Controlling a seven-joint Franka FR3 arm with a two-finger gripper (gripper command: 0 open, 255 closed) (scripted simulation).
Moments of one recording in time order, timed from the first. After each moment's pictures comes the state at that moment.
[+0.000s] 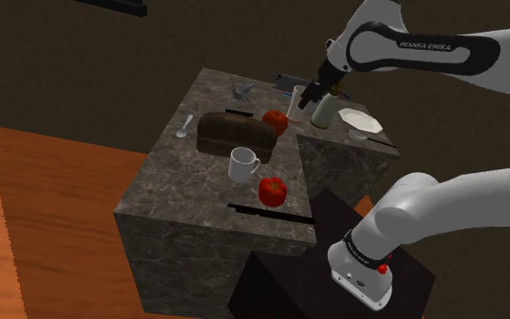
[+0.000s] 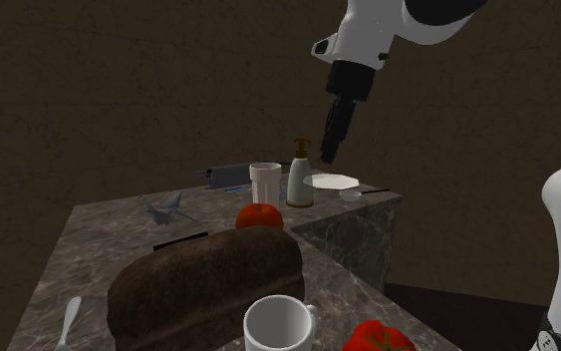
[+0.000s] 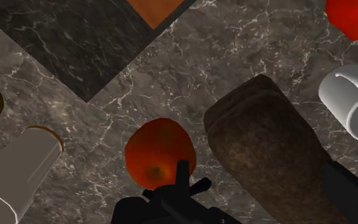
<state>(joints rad) 0.01 -0.64 -0.17 -2.47 -0.07 2.09 -0.21</state>
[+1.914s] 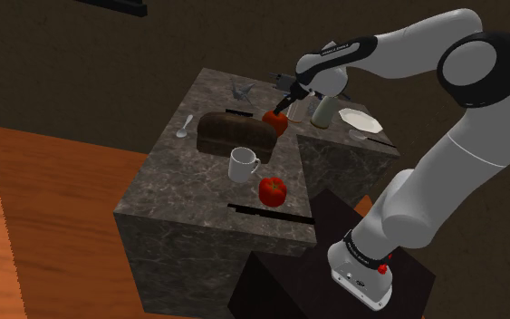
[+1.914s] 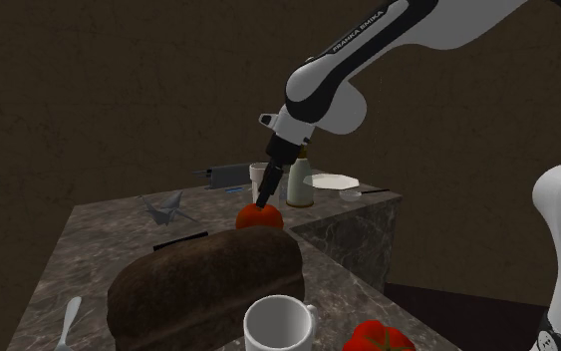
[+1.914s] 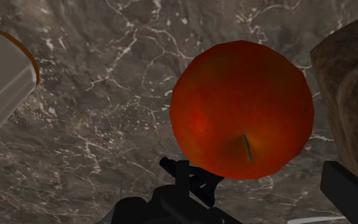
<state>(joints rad) 0.21 -0.03 -0.51 -2.29 0.38 2.61 -0.86</state>
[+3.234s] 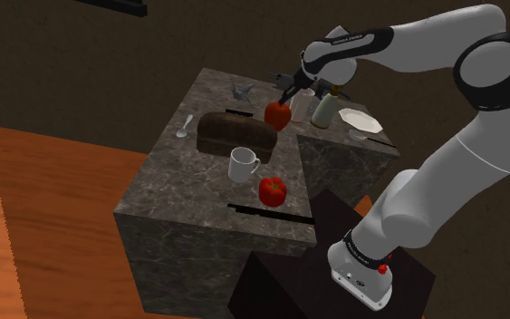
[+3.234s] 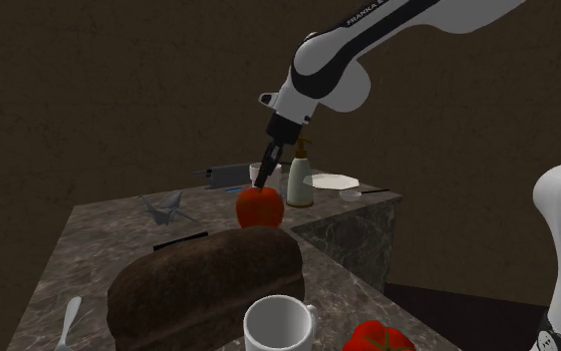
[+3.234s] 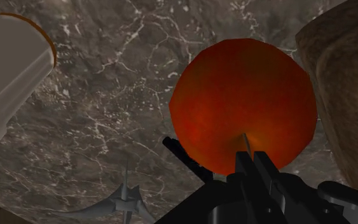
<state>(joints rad) 0.20 -0.11 -0.50 -2.25 0.27 2.51 -0.77</state>
